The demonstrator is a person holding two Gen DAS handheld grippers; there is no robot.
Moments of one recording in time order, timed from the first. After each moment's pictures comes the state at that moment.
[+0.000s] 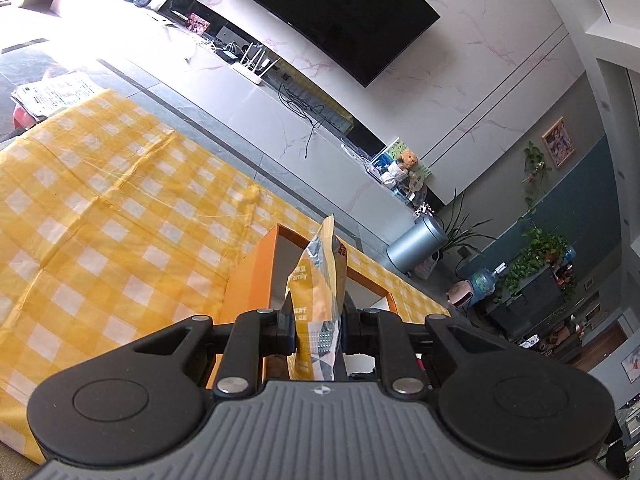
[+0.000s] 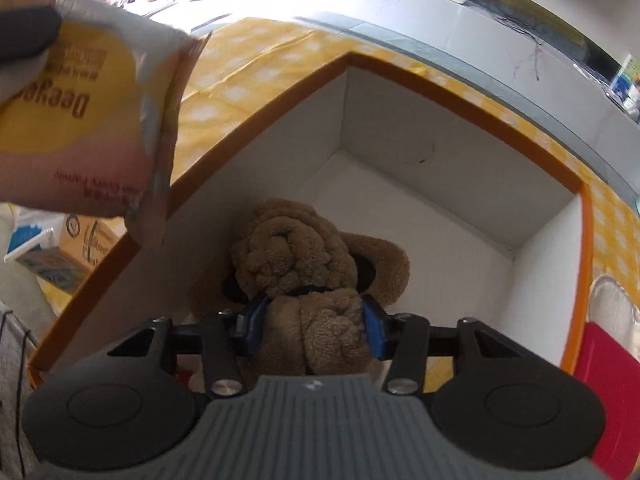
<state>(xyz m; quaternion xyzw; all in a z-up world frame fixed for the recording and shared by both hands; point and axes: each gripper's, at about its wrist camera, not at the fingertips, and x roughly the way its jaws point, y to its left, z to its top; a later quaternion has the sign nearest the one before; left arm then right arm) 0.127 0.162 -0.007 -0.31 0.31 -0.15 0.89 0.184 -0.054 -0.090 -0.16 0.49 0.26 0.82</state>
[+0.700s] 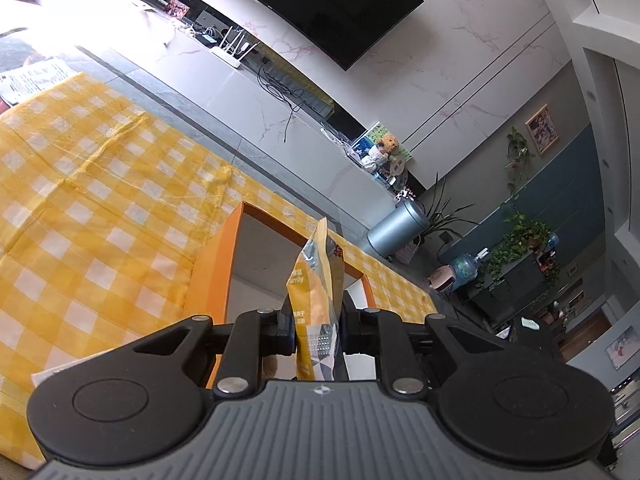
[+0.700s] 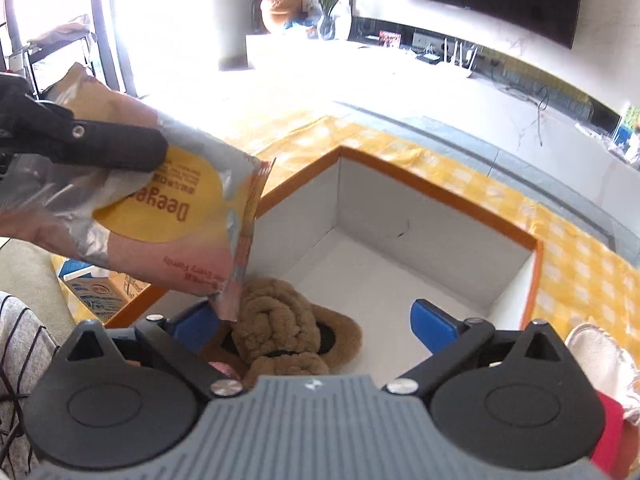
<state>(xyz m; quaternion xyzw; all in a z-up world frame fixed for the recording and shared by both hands) 0.134 0.136 -0.012 -0.32 0.32 -0.19 0.87 0.153 -0.106 -0.041 -0.11 0.36 0.28 0.88</state>
